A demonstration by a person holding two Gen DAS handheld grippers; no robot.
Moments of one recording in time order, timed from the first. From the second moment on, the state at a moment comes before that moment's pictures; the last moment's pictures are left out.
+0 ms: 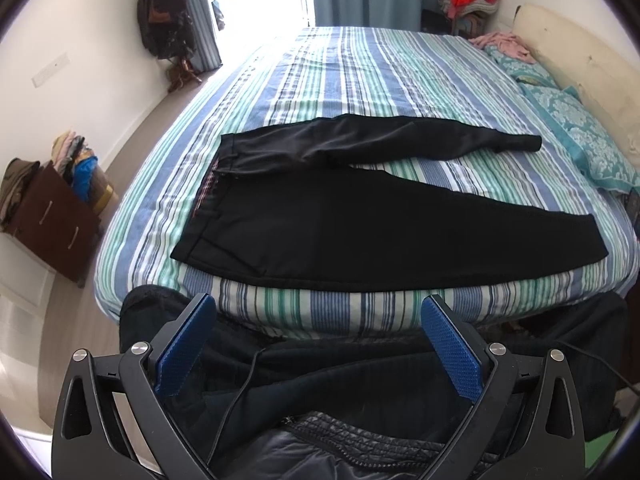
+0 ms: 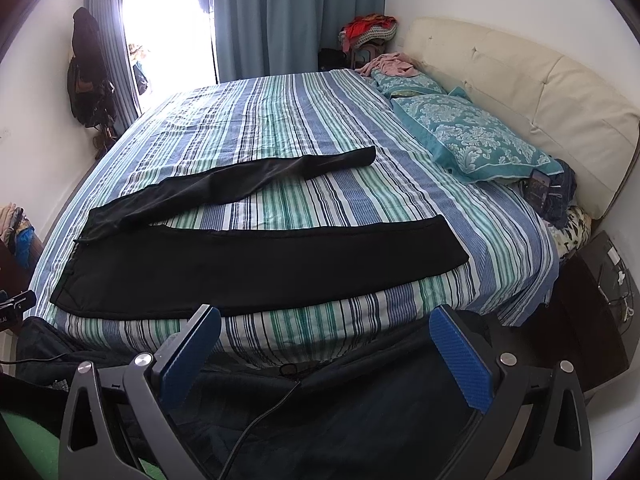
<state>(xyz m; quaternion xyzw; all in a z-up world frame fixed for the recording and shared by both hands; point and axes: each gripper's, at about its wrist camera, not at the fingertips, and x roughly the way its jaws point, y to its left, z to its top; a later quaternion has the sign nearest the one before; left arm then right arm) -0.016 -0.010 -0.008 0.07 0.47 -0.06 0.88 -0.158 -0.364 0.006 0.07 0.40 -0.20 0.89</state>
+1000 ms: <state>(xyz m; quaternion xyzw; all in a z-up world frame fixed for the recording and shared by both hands) -0.019 -0.009 -0.005 0.08 0.46 -0.07 0.88 -0.150 -0.351 0.004 0.06 0.41 -0.18 0.89</state>
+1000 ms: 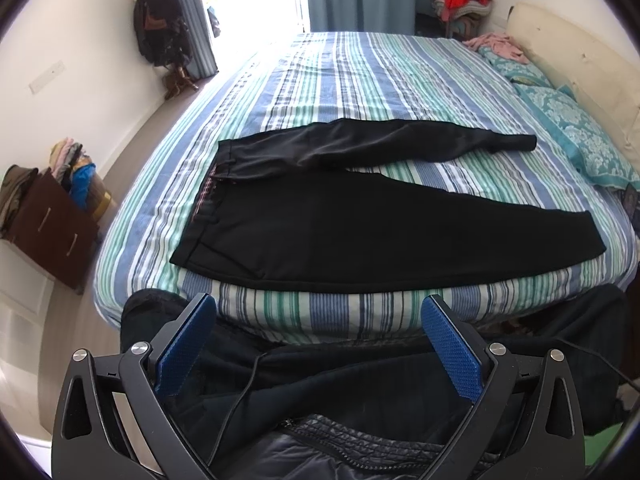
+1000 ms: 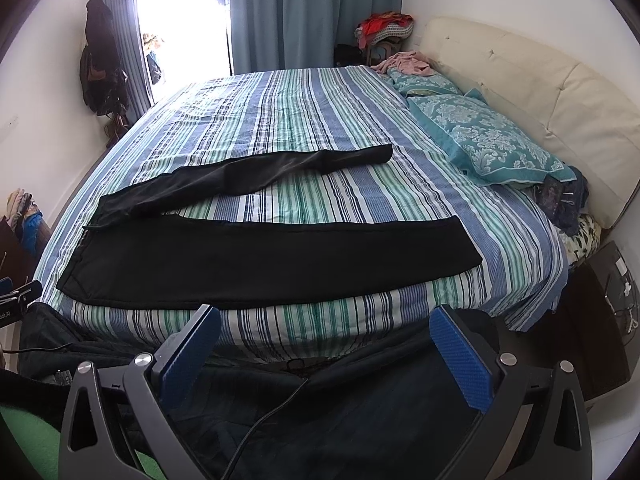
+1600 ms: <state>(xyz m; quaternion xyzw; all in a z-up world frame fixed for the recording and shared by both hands) -0.019 -0.009 -0.007 0.07 0.46 -0.07 0.88 -0.150 -0.351 0.003 0.06 0.42 -0.17 0.89</state>
